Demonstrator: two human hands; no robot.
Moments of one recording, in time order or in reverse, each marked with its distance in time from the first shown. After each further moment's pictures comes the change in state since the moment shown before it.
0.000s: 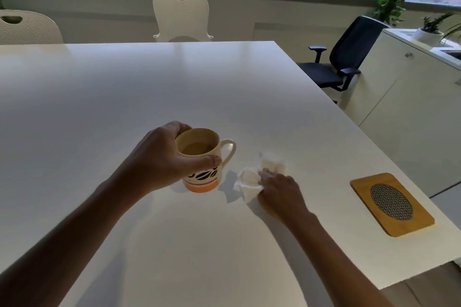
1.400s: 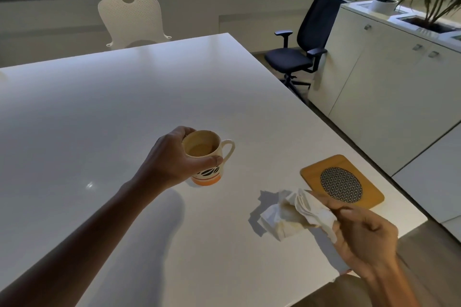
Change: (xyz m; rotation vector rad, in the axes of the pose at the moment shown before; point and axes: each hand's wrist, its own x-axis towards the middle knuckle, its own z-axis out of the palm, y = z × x) left_hand 0.083 0.050 0.154 0.112 -0.024 0.125; right_hand -0.177 0.196 -0.033 2.113 0.178 0.590
